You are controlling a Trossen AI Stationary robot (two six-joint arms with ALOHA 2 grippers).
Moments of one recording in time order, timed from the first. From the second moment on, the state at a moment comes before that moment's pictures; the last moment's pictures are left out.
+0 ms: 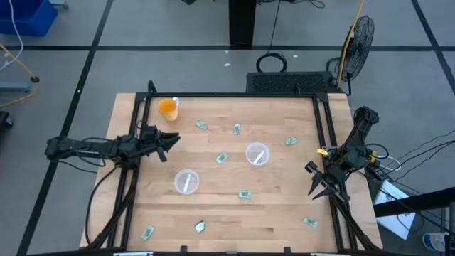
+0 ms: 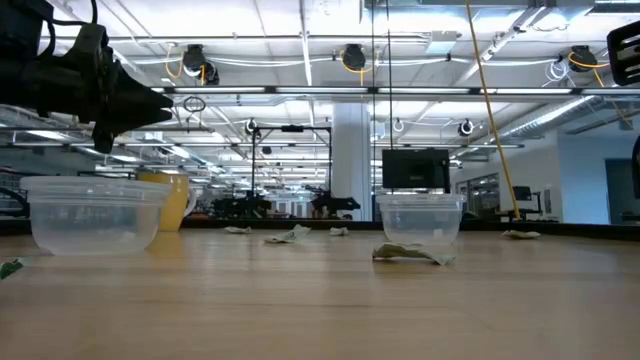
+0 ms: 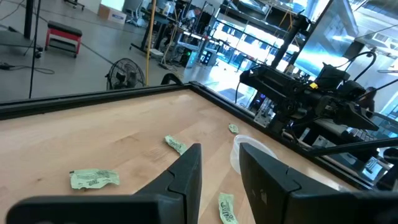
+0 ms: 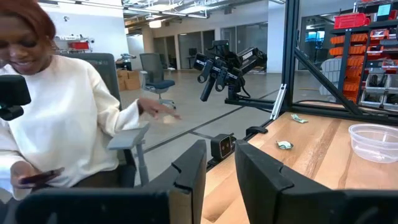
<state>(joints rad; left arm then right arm) -0.04 0.22 0.01 0.18 -0.42 -0.45 0.94 0.00 0.02 0.07 0.23 0.07</state>
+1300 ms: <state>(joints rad) -0.04 0.22 0.01 0.25 -0.46 -0.52 0.94 0.01 0.02 0.07 0.23 0.07</state>
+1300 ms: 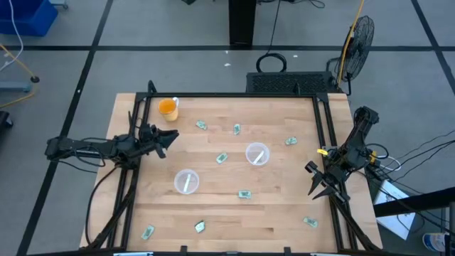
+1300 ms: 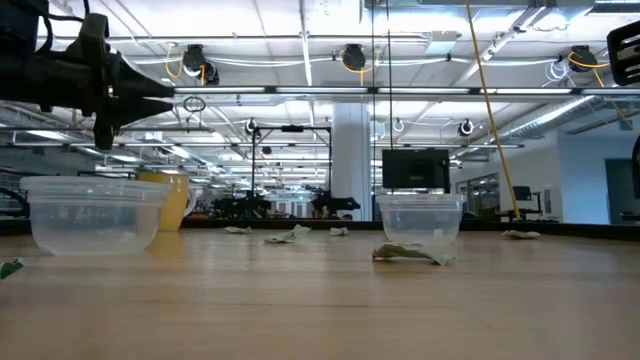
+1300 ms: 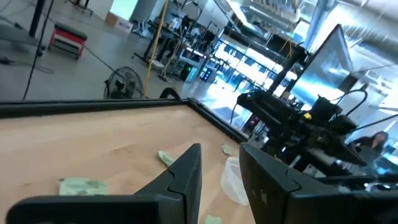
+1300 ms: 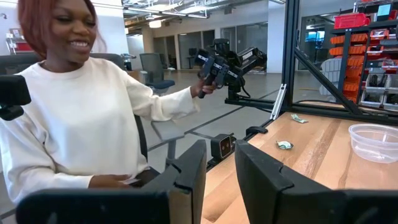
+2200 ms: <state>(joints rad) -0.11 0.32 0.46 -0.12 -0.37 -0.28 0.94 0.00 0.02 0.22 0.23 0.43</state>
